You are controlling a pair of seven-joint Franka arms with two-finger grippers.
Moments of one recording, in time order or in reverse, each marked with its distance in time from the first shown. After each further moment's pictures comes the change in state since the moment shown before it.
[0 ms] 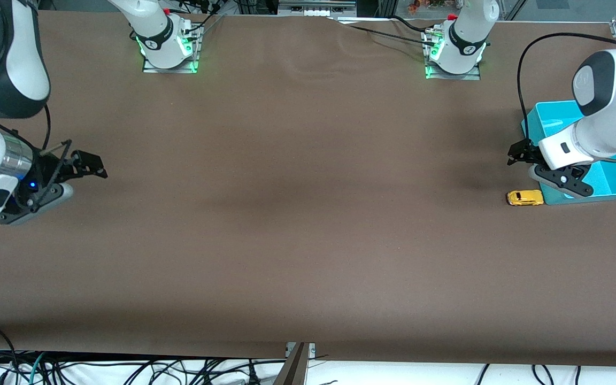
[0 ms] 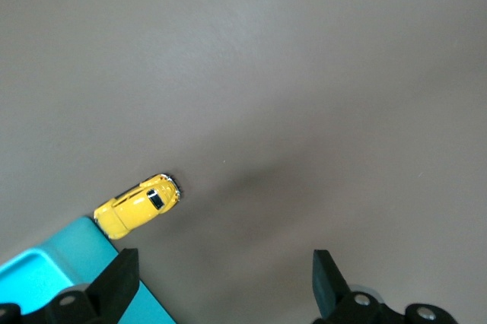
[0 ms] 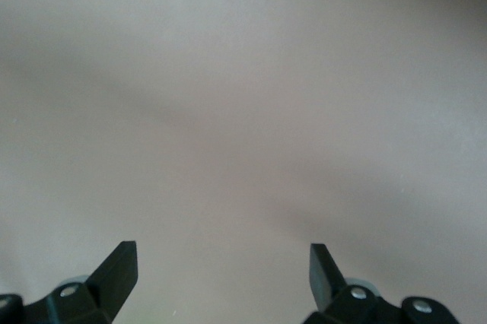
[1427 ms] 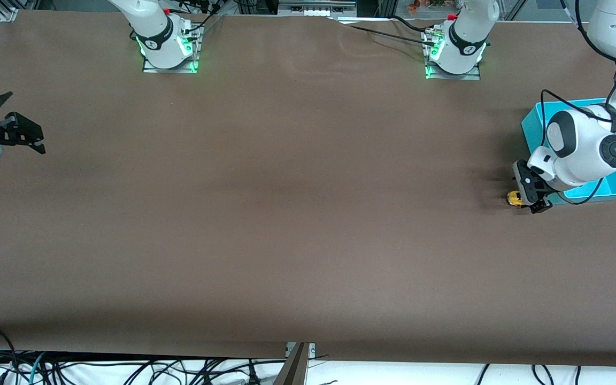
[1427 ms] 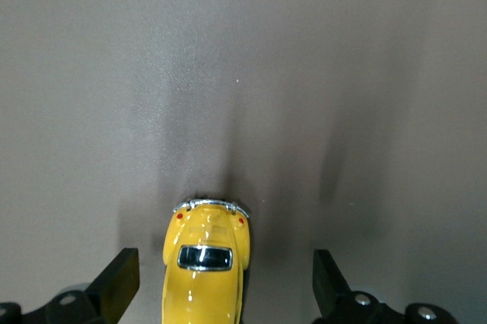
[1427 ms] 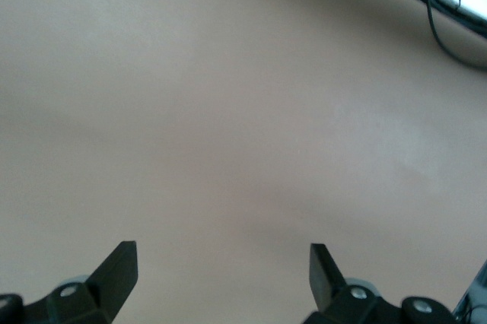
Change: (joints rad) left arm 0.175 0.345 0.005 -0.120 0.074 0.520 1.027; right arm -0.038 -0.163 -0.018 -0.019 -0.173 0.006 0.049
